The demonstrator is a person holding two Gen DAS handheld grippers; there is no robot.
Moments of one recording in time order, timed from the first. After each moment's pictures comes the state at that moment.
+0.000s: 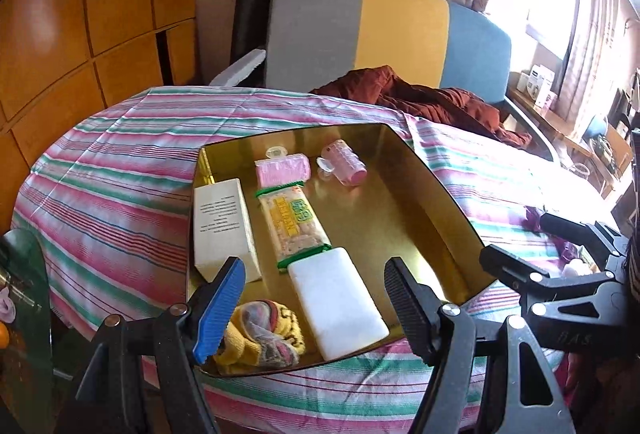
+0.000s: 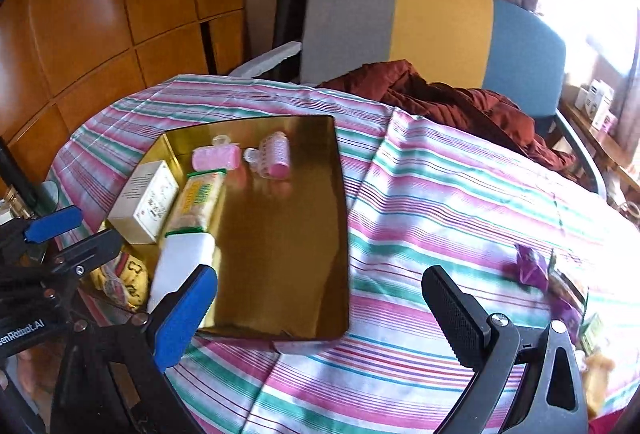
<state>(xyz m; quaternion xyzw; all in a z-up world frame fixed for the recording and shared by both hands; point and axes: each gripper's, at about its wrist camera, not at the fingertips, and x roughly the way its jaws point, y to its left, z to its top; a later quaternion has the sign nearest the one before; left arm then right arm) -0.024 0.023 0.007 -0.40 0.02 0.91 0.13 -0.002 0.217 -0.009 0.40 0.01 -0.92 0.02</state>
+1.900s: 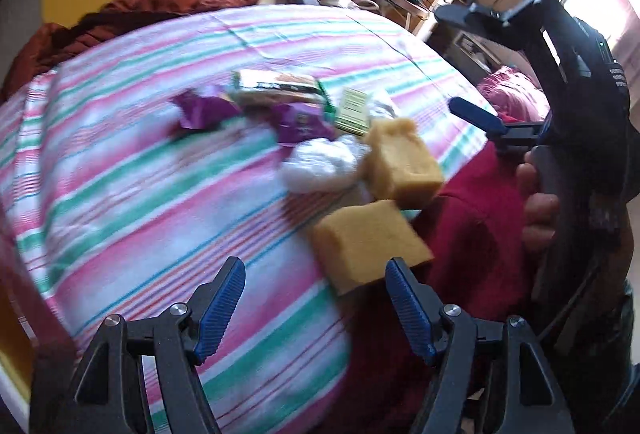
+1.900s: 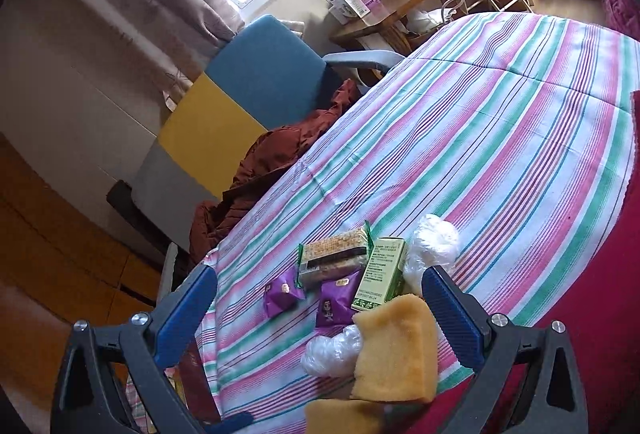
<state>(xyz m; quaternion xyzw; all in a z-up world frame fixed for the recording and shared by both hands) 0.049 0.336 -0.046 -0.51 0.15 0.68 0.51 0.160 0.552 -0.019 0.21 -0.43 -0.86 -0.19</state>
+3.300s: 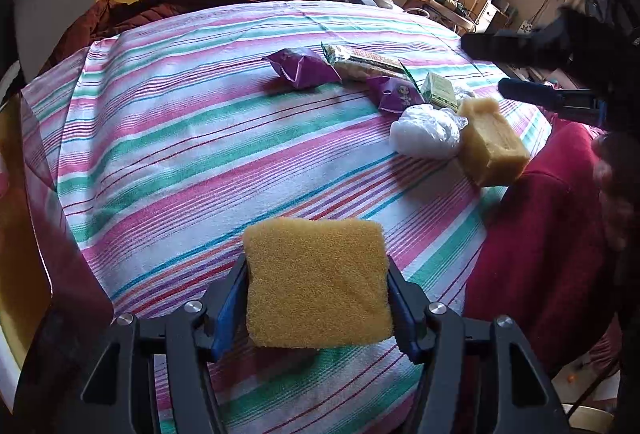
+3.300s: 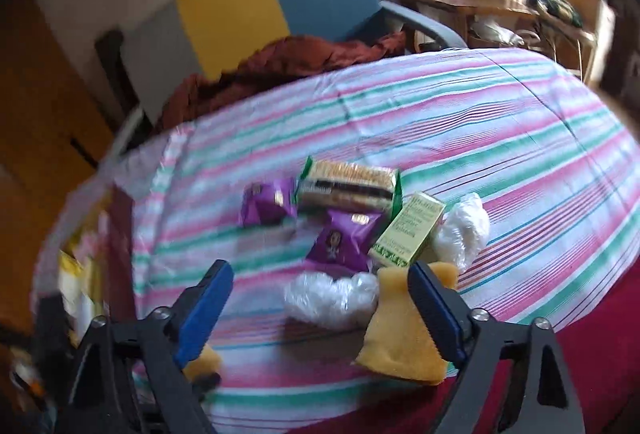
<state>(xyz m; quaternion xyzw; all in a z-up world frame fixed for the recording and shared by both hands) 0.026 0.287 -0.086 -0.48 0.15 0.74 0.43 0.088 0.480 -0.026 0.42 -0.20 -0.87 -0.16</state>
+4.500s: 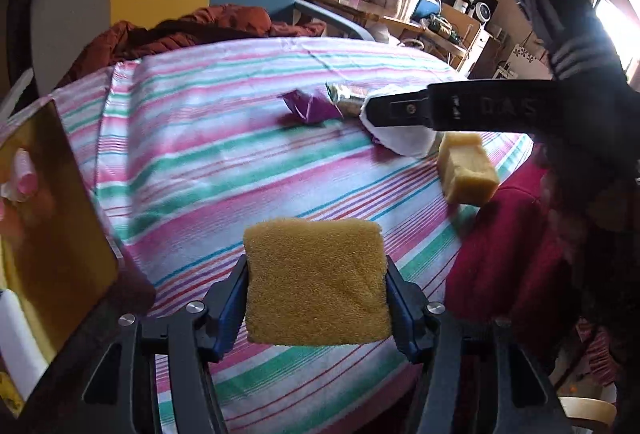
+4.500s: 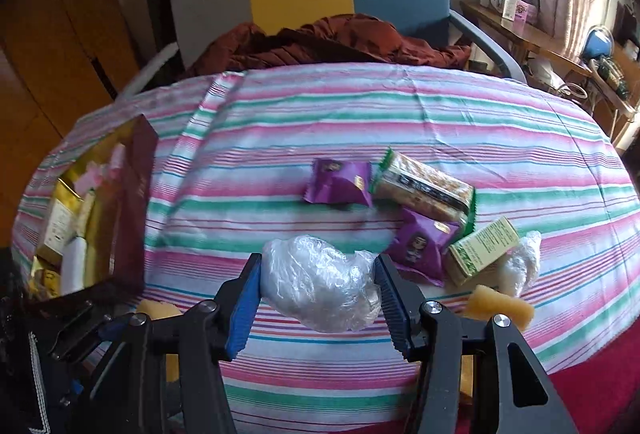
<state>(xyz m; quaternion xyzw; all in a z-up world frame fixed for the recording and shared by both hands) 0.036 0.244 -0.051 -0.44 0.12 0.77 0.44 0.050 0.420 -0.022 0.45 -0.11 -0.88 -0.10</state>
